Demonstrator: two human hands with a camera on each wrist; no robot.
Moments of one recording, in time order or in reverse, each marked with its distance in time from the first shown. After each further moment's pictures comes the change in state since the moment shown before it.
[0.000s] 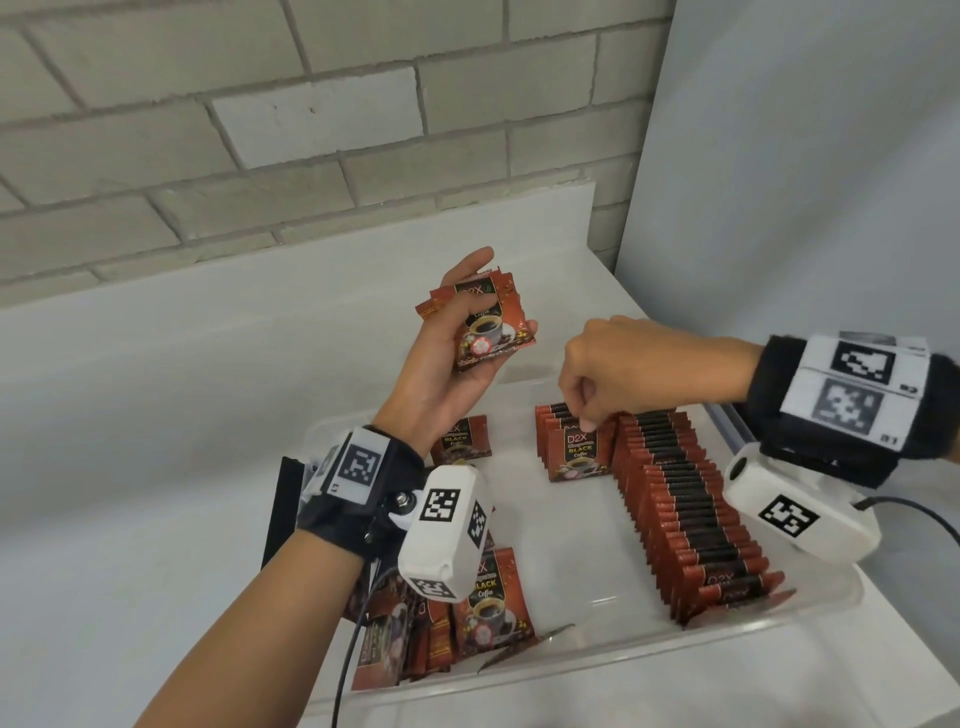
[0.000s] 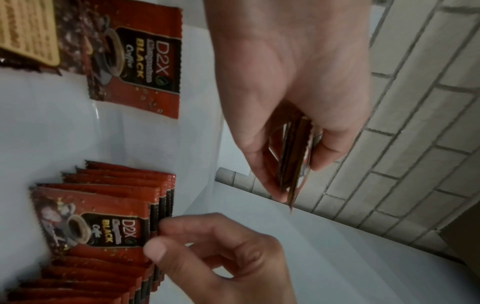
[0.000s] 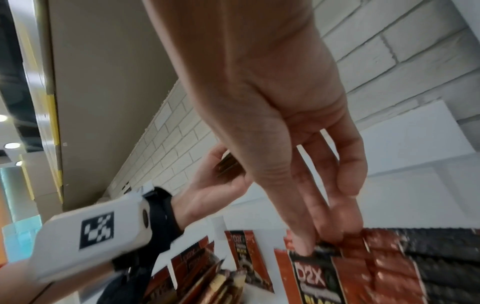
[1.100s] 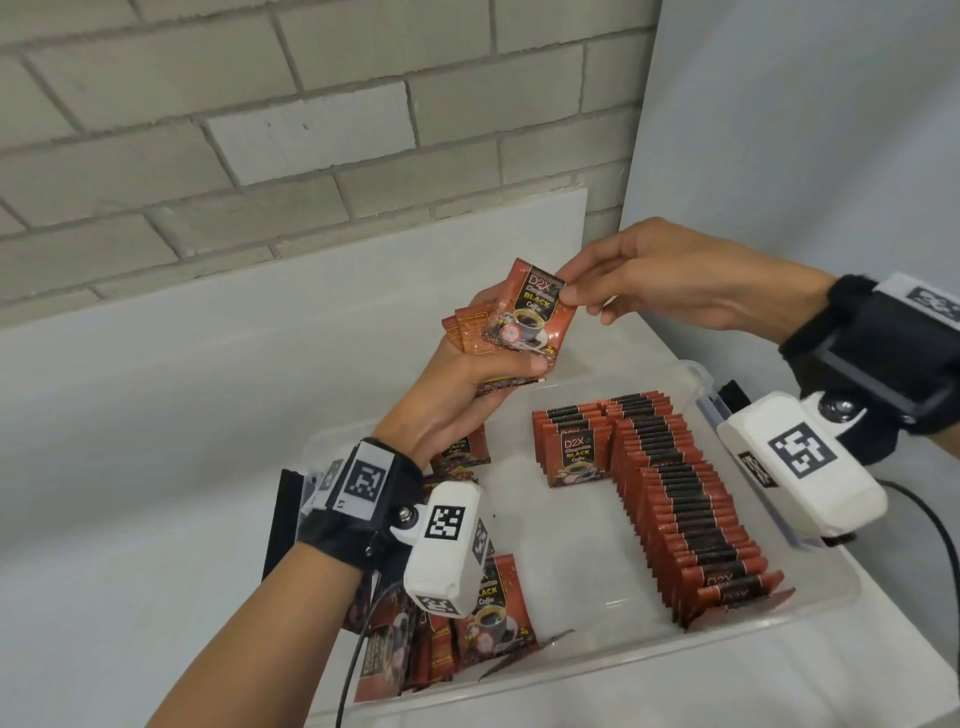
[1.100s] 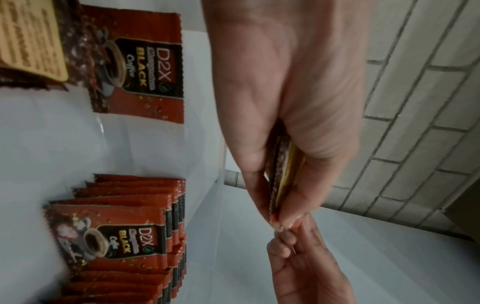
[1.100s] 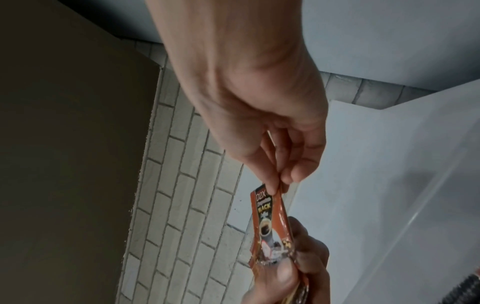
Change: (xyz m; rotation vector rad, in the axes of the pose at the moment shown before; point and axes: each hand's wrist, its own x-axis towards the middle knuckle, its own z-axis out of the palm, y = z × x) left_hand -0.003 -0.008 0.002 0.334 -0.172 -0.088; right_hand -0.007 0.027 -0.042 1.047 0.294 0.188
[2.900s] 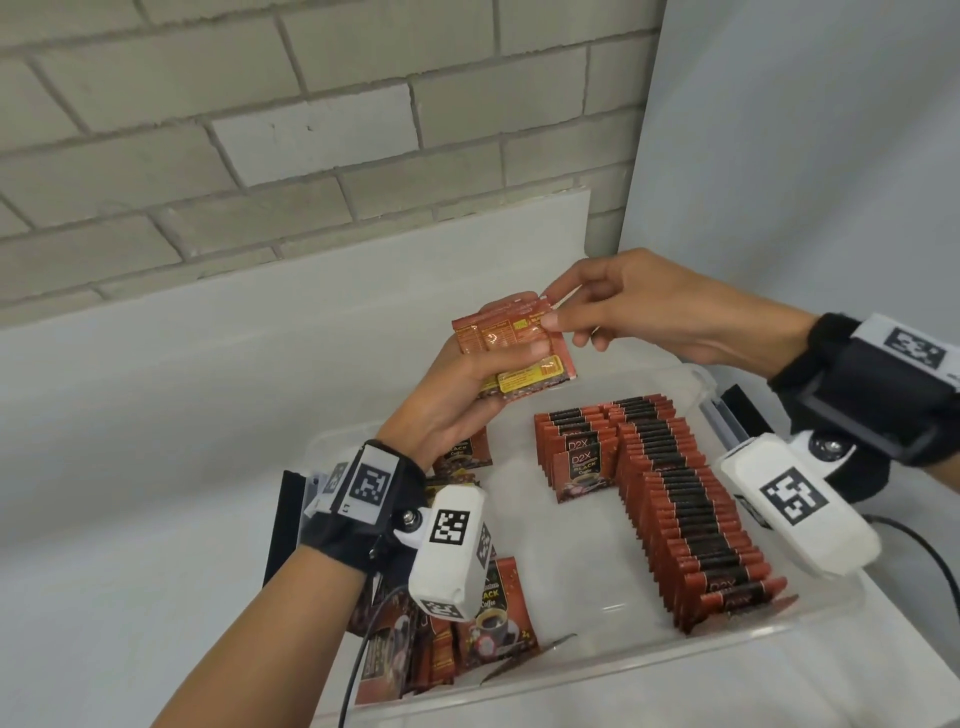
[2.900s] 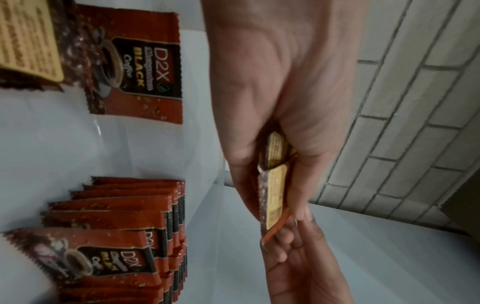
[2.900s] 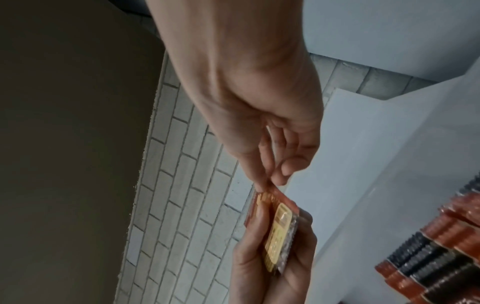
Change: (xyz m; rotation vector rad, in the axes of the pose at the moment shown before) left_hand 0.000 0.003 0.003 -0.096 0.063 -0.075; right_hand -0.001 0.013 0.018 -0.005 0.003 -0.063
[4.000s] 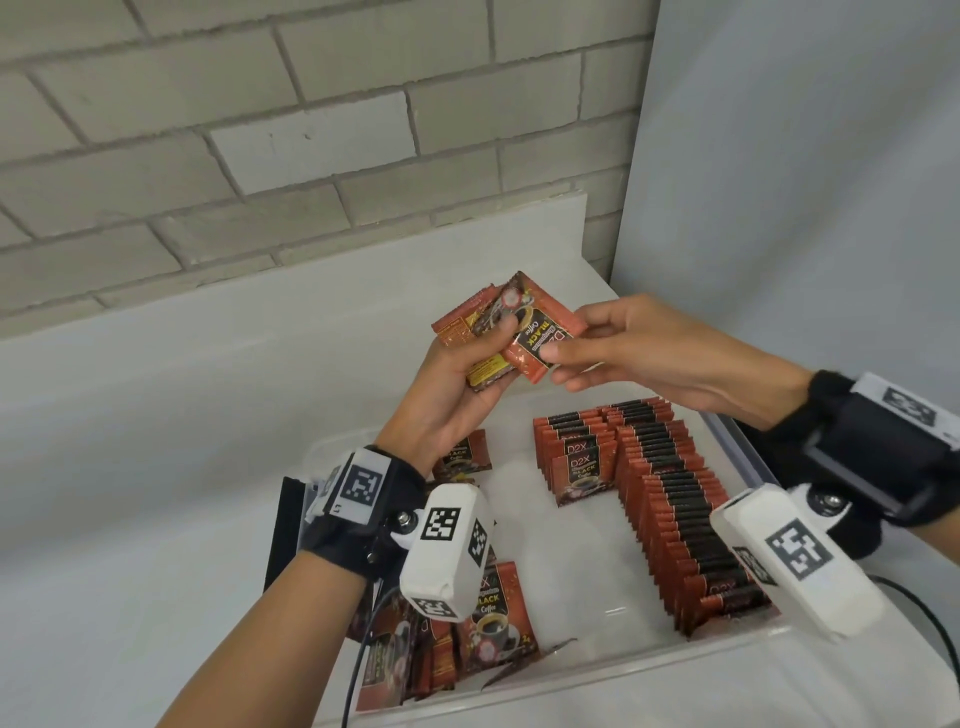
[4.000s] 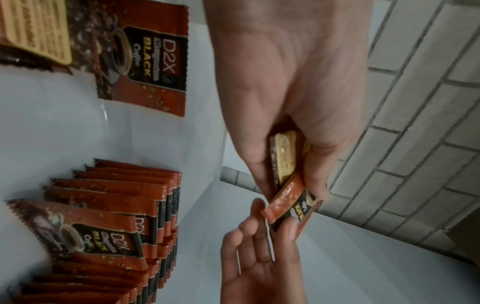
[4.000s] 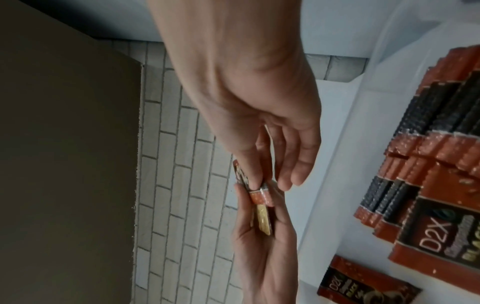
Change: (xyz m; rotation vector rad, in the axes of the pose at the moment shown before) left_hand 0.003 -0.002 -0.007 -0.132 0.008 0.076; right_hand -0.018 0.015 0.018 0.290 -0.031 0.066
